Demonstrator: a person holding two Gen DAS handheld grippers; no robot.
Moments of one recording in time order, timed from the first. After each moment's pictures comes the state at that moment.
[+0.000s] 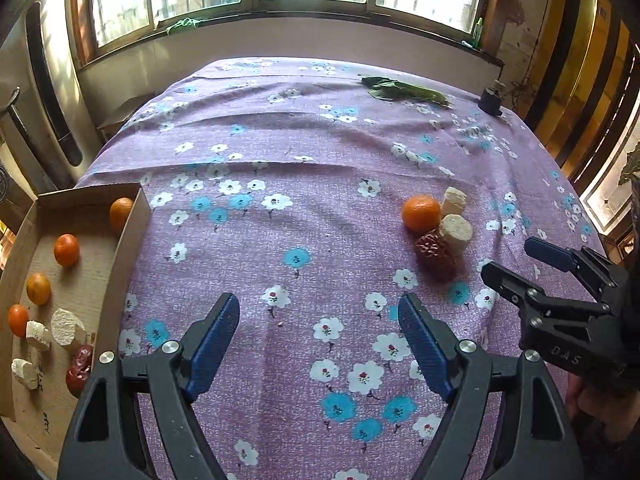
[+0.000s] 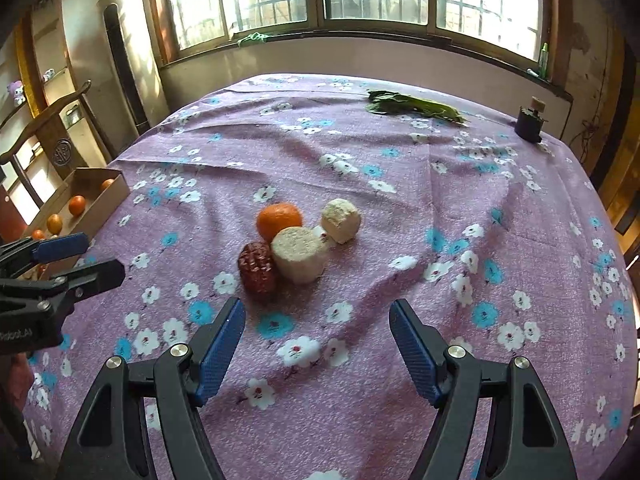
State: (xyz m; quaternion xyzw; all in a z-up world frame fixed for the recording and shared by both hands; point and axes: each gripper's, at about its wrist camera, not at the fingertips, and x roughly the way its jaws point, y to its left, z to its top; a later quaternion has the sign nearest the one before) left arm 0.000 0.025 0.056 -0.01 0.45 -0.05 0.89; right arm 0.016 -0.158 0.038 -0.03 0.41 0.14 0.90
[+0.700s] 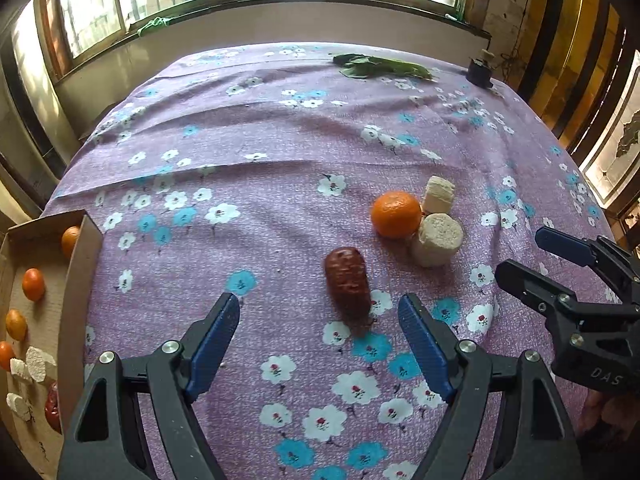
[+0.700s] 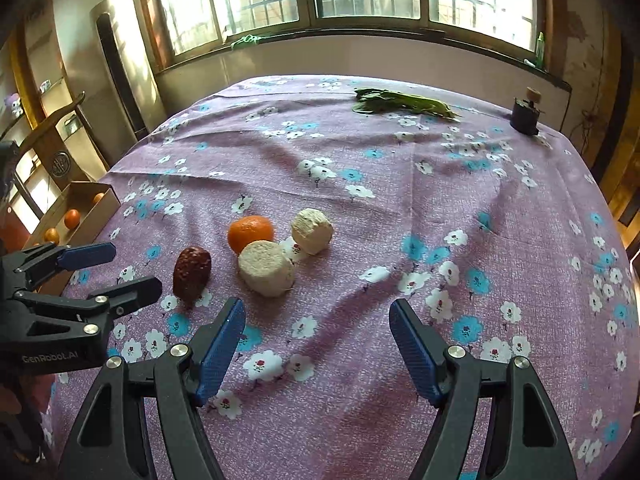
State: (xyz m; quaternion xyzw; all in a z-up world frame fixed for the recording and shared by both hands) left arm 0.037 -0.017 0.035 0.02 0.48 -0.07 0.87; right arm 0.028 -0.184 0.038 0.00 0.42 0.15 0.89
